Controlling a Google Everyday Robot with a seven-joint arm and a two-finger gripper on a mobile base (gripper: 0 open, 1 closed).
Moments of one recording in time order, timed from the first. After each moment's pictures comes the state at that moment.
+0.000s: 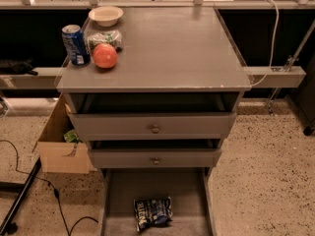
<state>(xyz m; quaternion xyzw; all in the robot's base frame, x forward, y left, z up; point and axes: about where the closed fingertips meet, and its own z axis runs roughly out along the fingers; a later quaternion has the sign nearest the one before) 0.194 -0.160 1.348 -0.25 0.78 0.15 0.55</state>
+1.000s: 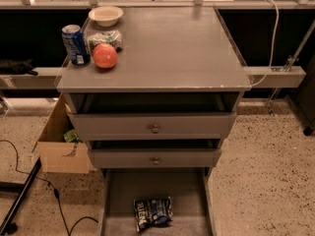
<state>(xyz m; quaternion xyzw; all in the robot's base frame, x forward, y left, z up) 0.214 -0.206 1.313 -0.18 0.83 0.11 0.52</state>
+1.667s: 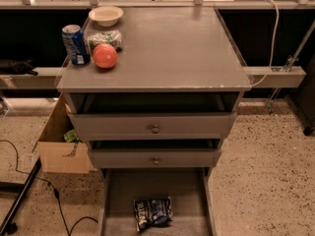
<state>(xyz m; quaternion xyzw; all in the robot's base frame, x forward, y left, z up) 0.226 -0.235 1.302 -0.15 0.84 0.08 0.51</state>
